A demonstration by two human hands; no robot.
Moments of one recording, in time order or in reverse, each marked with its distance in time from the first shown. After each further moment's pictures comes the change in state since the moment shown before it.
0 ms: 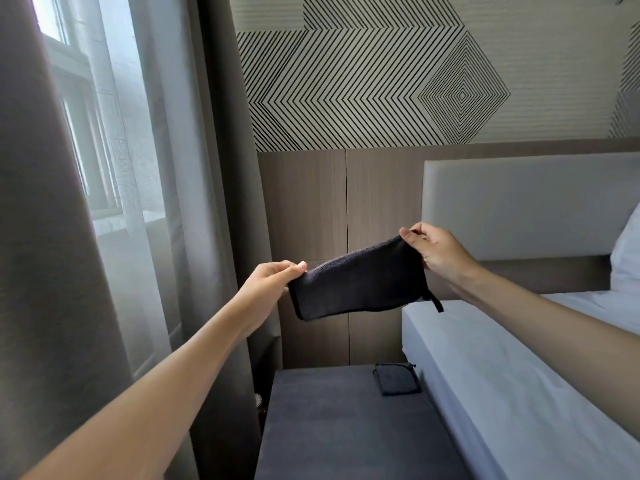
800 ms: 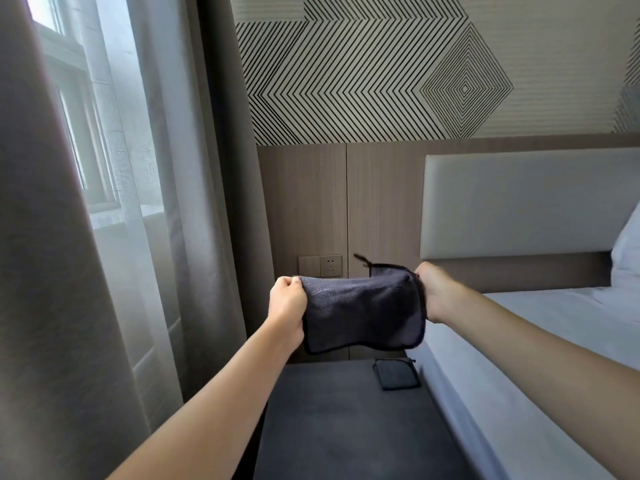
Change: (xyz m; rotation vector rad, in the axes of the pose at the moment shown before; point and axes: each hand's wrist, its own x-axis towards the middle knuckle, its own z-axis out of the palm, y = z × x) left_hand 0.011 -0.038 0.051 -0.244 0.460 -0.341; right_hand -0.005 0.046 0.034 0.400 0.207 0.858
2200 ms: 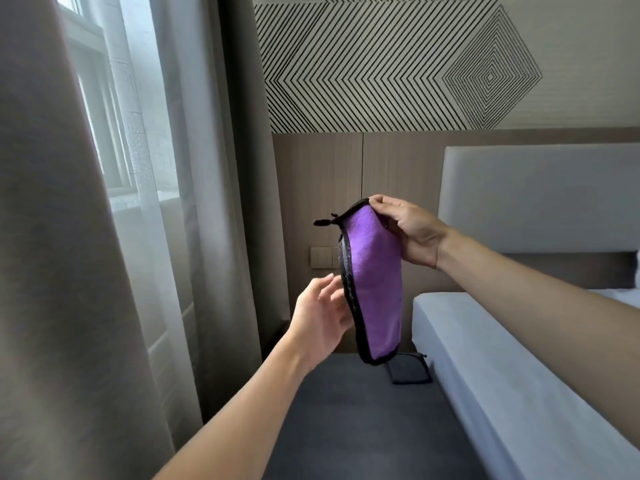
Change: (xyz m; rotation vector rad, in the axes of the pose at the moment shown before) left_hand -0.027 -0.025 -0.011 -0.421 -0.637 -0.177; right_hand -0.044 -0.059 0.065 0.027 -0.746 -0.472
